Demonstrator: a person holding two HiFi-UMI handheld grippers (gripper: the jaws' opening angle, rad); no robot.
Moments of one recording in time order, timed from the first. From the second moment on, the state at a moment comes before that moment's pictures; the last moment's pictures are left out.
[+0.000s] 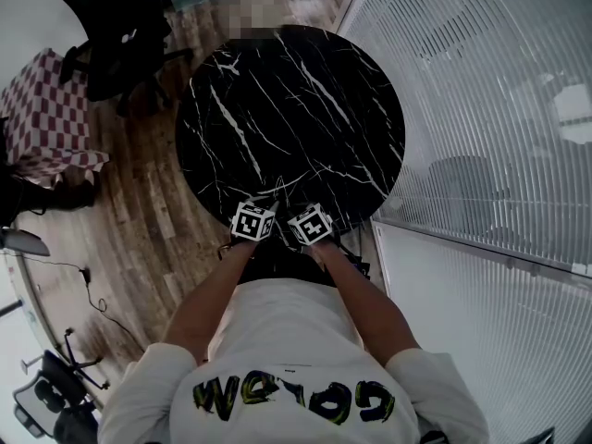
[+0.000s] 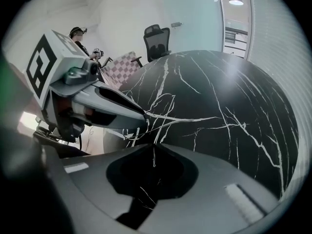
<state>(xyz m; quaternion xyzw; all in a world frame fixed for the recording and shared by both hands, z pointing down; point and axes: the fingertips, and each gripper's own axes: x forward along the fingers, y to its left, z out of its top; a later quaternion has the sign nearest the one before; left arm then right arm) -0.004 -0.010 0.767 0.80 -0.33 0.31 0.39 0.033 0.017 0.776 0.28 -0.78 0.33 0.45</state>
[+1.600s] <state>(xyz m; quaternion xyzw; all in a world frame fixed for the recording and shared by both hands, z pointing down) -0.004 0.006 0.766 0.79 -0.32 0.32 0.41 0.090 -0.020 0.771 0.27 -0.78 0.22 0.52</state>
